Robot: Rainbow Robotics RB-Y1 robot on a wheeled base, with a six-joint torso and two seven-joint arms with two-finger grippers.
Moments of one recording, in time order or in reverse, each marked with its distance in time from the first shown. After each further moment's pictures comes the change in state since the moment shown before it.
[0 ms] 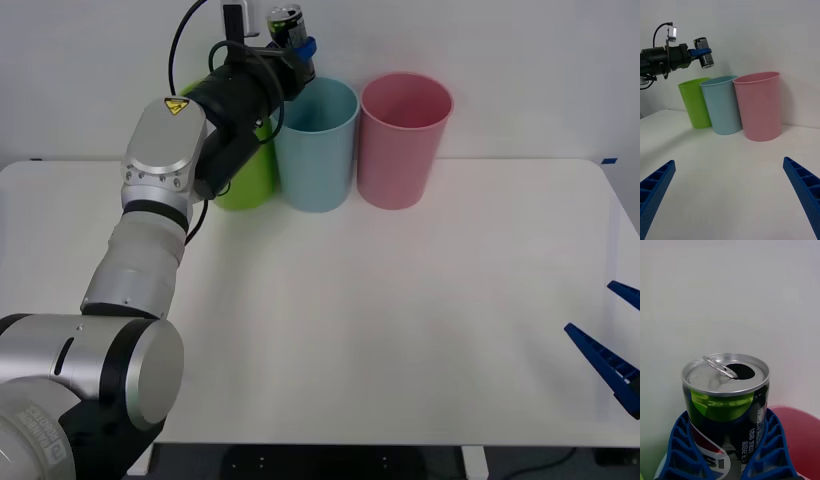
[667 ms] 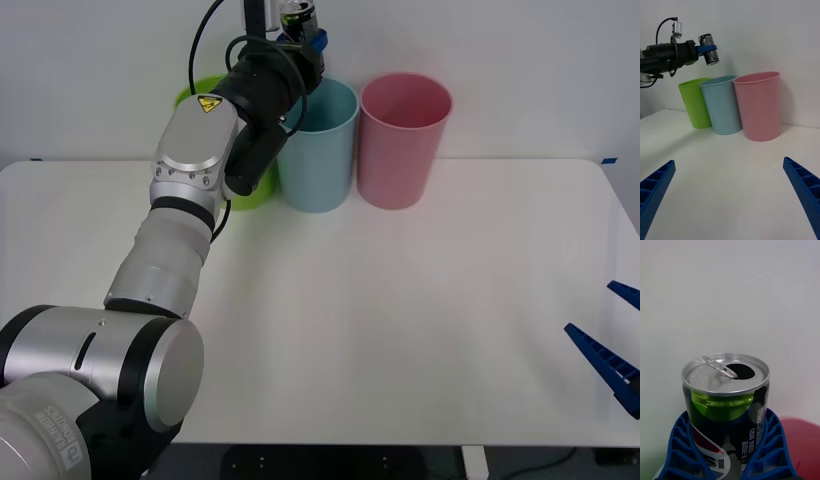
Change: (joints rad) right arm 0.000 0.000 0.000 0.000 0.000 0.000 0.000; left arm -0.031 -0.050 -0.024 0.029 -0.010 0.145 -0.057
